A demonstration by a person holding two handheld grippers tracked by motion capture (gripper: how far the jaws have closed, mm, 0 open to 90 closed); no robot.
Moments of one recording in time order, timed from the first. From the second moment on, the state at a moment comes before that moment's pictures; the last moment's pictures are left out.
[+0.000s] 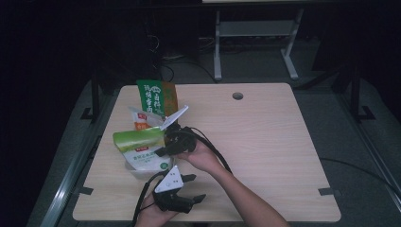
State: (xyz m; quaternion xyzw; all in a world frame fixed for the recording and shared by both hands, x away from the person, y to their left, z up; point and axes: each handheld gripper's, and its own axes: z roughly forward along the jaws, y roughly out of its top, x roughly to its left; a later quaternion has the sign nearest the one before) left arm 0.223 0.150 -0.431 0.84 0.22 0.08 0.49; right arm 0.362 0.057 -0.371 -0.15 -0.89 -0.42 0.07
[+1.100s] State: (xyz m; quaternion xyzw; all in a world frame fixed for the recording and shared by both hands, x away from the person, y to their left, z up) left arm 0.230 0.154 -0.429 0.84 0.22 0.08 0.48; right arm 0.366 0.002 -0.355 -0.18 -0.87 -0.45 0.06
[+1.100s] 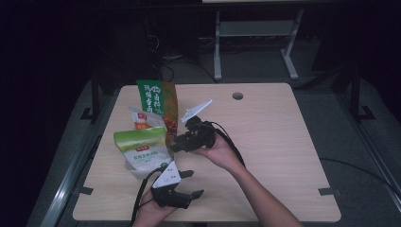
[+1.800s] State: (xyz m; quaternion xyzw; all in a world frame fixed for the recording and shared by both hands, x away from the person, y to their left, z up) left arm 0.234 0.156 -0.429 0.84 0.23 0.09 0.49; right arm 0.368 -0.053 -0.357 -0.23 -0.87 -0.43 0.04
